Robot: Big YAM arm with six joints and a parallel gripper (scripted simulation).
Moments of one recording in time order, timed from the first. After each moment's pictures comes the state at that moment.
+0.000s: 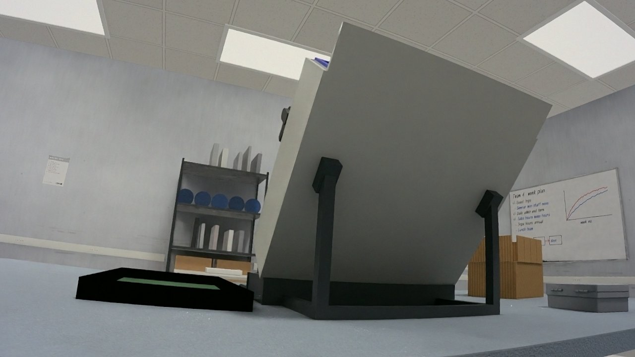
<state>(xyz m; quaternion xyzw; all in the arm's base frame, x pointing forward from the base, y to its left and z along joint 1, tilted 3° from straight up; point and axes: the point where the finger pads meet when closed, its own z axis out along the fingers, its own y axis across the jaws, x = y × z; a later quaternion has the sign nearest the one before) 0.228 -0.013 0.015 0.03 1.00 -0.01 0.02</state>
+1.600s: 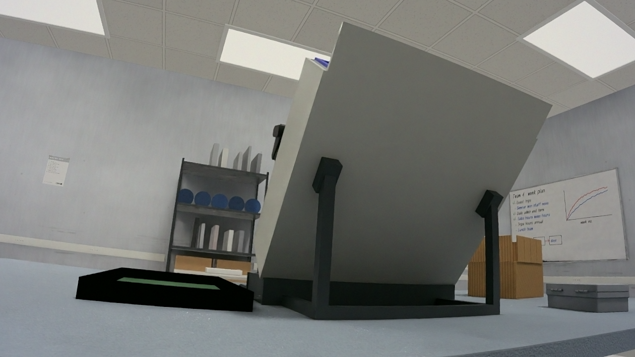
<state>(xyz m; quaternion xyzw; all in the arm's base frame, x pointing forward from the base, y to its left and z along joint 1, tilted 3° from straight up) 0.212 -0.012 0.129 0.03 1.00 -0.01 0.01</state>
